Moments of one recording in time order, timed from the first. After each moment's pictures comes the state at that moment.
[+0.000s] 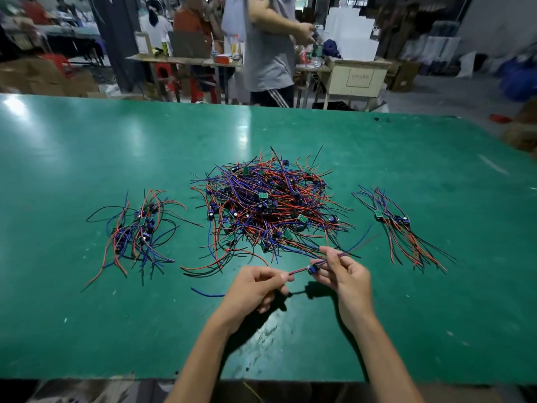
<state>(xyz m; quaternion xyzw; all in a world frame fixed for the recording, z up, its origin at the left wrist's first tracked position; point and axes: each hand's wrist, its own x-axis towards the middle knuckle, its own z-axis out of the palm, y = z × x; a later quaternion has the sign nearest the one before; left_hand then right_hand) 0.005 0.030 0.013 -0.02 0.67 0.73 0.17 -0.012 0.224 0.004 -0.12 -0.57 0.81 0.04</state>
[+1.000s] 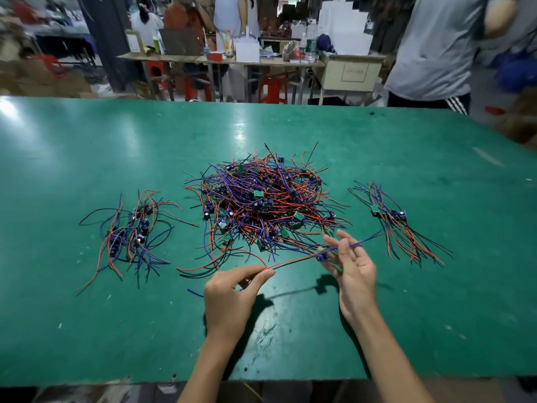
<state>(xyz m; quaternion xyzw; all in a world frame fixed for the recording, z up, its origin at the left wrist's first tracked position) 0.025 0.025 -0.003 0.03 0.81 0.50 -0.30 -0.021 0.233 0.005 -0.09 -0.51 0.85 0.12</state>
